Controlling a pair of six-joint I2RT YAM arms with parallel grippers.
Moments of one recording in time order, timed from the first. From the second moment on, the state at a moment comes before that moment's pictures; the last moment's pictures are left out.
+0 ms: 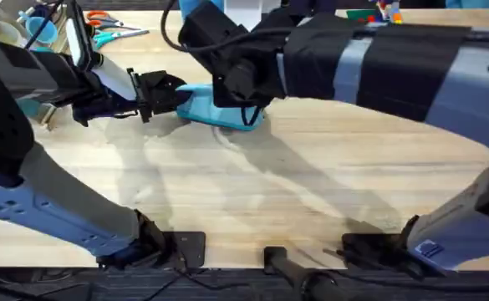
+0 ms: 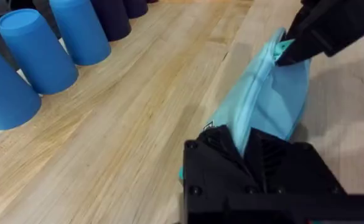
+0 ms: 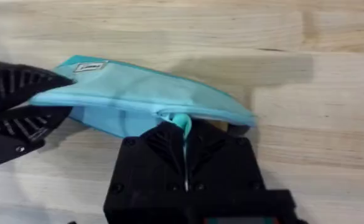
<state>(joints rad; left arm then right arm) 0.43 1.86 0.97 -0.63 1.31 1.56 0.89 1.88 1.51 -0.76 0.37 0.81</state>
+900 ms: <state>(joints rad) 0.43 1.86 0.97 -0.64 1.32 1.55 0.74 1.81 1.51 -0.99 0.32 0.81</state>
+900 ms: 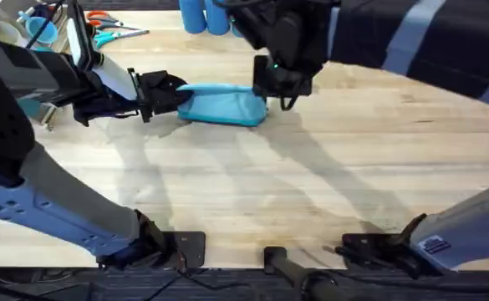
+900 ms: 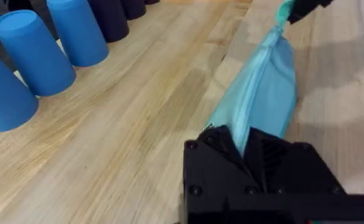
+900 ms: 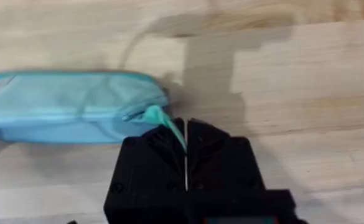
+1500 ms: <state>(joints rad) 0.44 1.86 0.97 -0.64 1.31 1.55 0.65 1.81 1.51 -1.01 0.39 0.80</state>
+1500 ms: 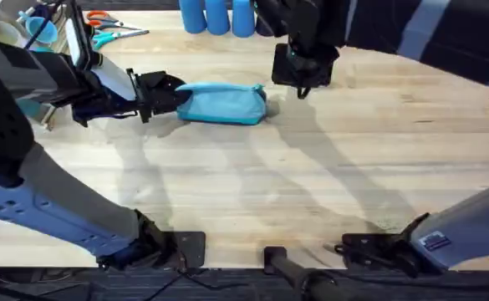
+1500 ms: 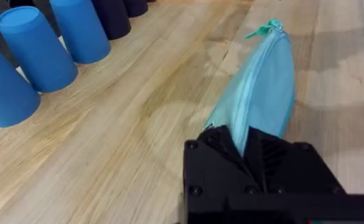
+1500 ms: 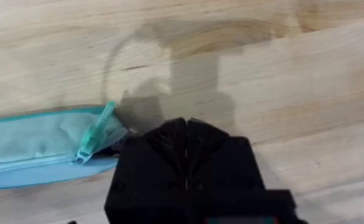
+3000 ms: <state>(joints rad) 0.44 1.86 0.97 -0.63 1.31 1.55 0.65 1.54 1.51 -0.97 0.39 0.80</state>
